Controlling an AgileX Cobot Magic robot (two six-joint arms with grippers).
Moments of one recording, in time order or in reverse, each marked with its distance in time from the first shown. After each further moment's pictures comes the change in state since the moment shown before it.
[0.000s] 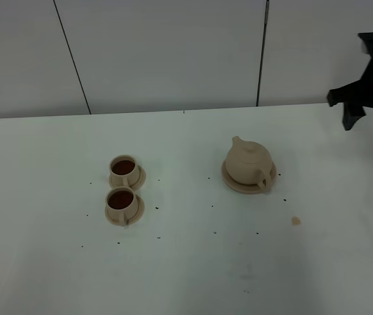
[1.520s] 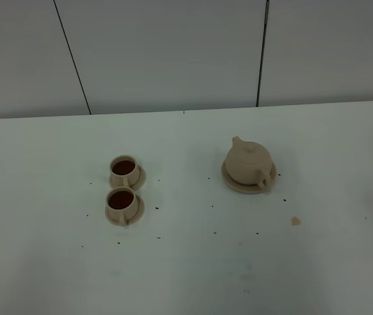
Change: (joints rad) left arm 0.000 0.000 0.000 0.000 0.000 0.000; right arm -0.071 -1.504 1.217 0.094 0.008 0.023
